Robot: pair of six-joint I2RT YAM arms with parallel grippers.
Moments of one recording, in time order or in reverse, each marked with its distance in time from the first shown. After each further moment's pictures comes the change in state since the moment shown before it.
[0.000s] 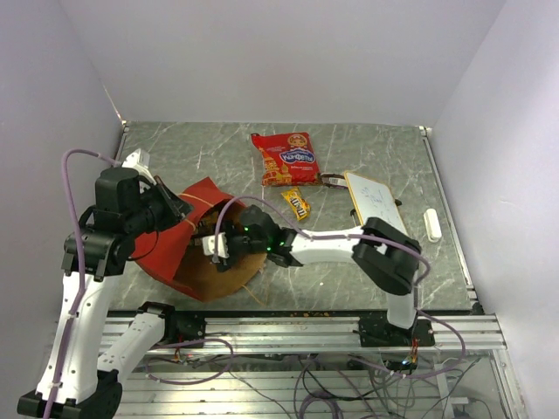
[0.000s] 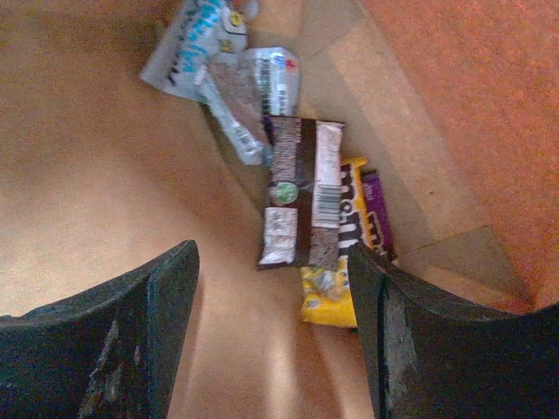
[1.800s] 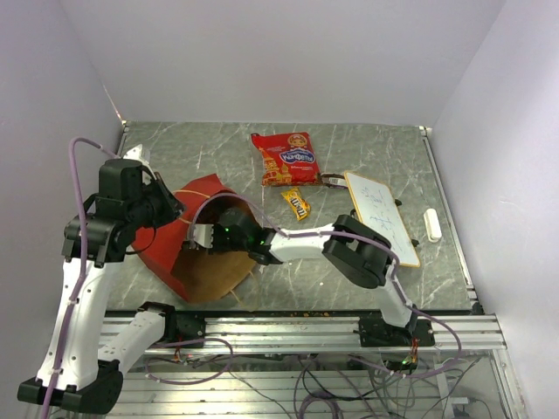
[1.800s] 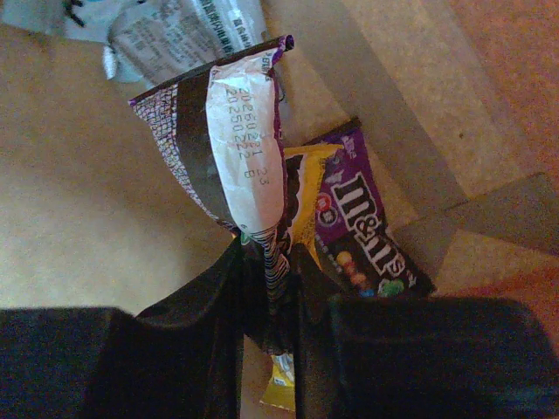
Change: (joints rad) left arm 0.000 0.076 0.084 -0.098 -0.092 0.069; right arm 0.015 0.282 0.248 -0.006 0.306 0.099
